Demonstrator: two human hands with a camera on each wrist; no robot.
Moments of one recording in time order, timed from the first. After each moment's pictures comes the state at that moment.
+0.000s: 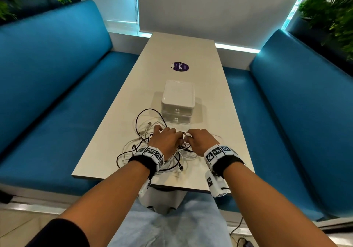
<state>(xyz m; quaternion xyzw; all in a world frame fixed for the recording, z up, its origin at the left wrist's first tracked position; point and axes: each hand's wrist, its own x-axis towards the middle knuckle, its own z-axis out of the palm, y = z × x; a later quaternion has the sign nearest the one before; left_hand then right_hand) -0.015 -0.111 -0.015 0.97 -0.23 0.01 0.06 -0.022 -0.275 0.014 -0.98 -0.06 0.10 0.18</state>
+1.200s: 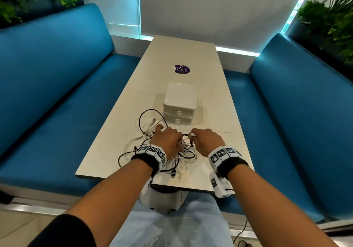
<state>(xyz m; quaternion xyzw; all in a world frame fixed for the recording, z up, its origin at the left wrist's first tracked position) -0.015 -0.107 -0.010 0.97 -0.23 0.02 0.06 -0.032 -0.283 0.025 -0.99 -0.08 0.05 0.08</state>
